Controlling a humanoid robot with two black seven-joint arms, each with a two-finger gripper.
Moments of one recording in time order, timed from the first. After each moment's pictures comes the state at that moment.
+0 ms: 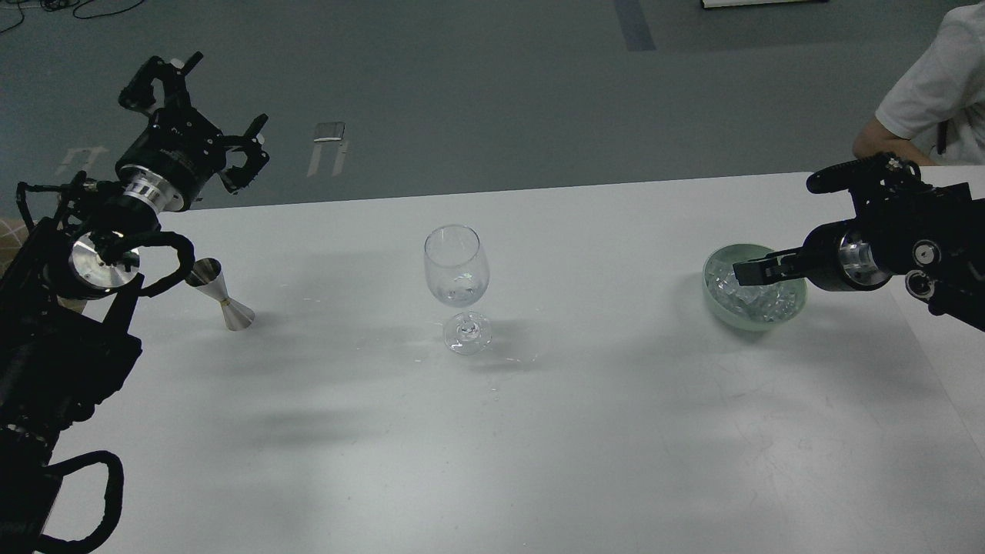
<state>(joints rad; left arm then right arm) -0.71 0.35 -1.32 -0.73 0.32 -0.40 0.07 1.00 -0.72 0.15 1.11 -1.52 0.49 -0.05</state>
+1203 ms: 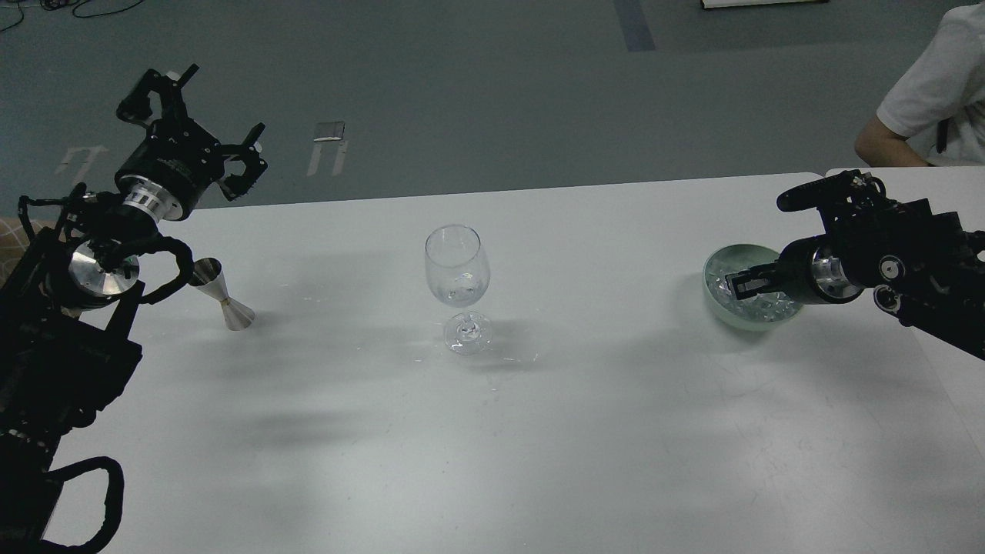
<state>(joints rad) -0.70 0.35 -1.32 -0.71 0.27 -0.39 0.07 0.98 -0.65 0.16 1.08 -1.56 0.49 -0.04</state>
